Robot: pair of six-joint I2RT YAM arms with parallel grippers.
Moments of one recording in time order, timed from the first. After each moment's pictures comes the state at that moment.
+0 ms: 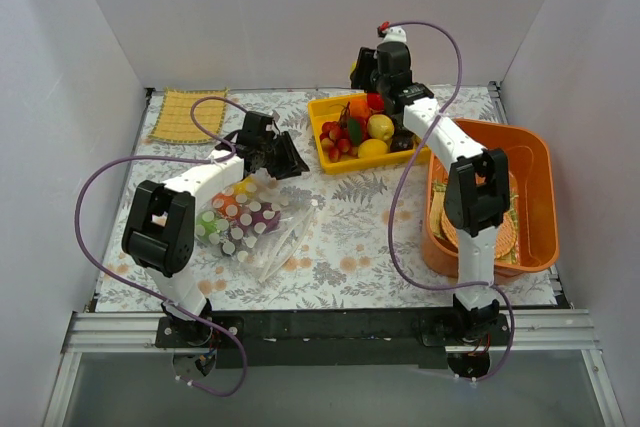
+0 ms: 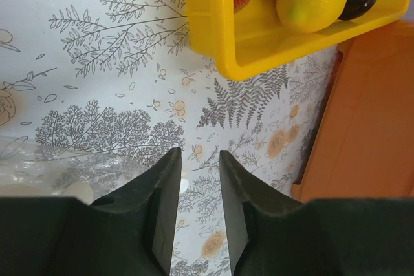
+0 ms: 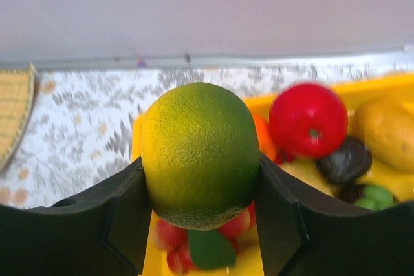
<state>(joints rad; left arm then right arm) -0.39 1.74 1.19 -0.25 0.32 -0.74 0.41 2.04 1.81 -0.15 0.12 0.33</state>
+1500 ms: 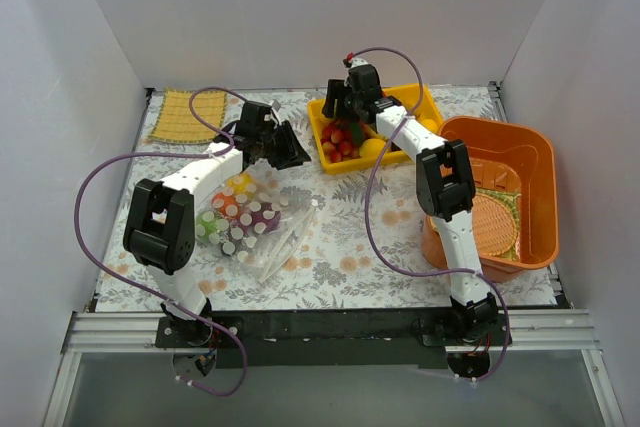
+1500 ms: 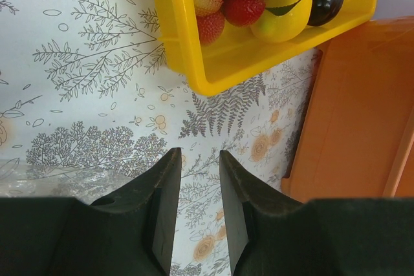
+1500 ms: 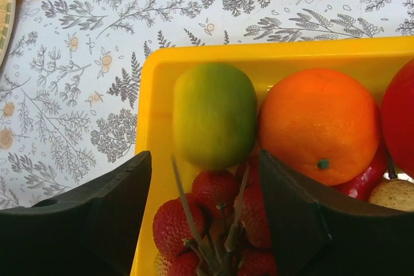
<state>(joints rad) -0.37 1.75 1.28 -0.28 0.35 -0.71 0.45 2.39 2.06 -0.23 -0.09 0.36</state>
